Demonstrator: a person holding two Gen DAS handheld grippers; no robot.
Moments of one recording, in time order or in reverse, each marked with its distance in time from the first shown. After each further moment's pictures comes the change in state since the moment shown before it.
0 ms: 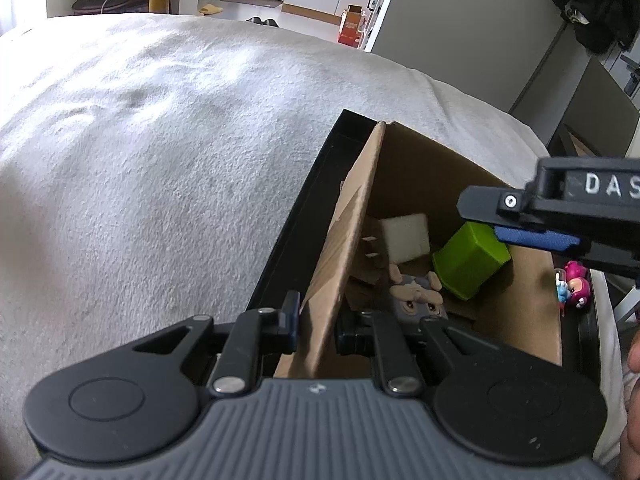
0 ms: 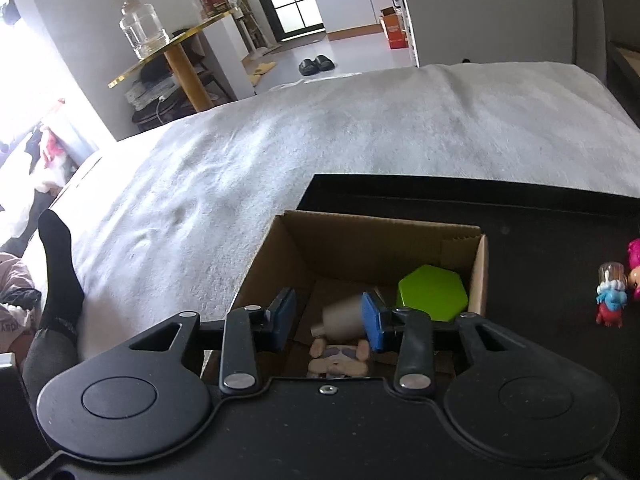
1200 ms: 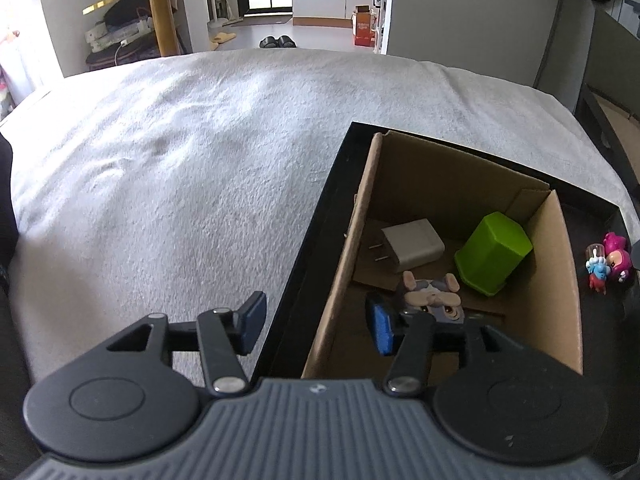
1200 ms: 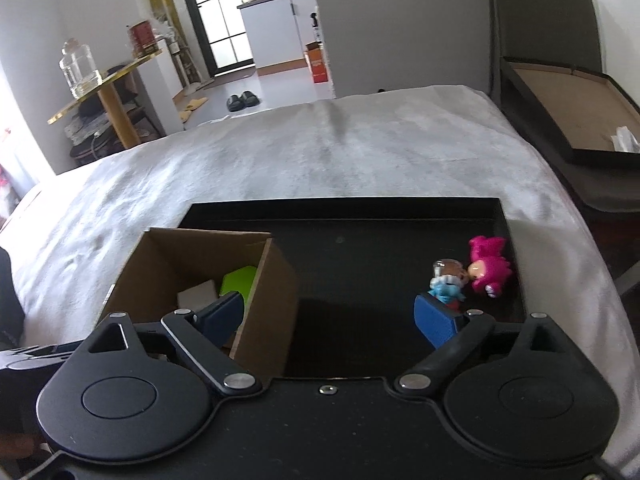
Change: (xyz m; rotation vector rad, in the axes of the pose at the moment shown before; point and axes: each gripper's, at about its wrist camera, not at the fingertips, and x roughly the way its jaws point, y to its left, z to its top) left arm -0.013 -0.037 0.006 0.157 -0.026 0.198; right arm -0.066 -0.098 -0.025 0.060 -0.110 -0.202
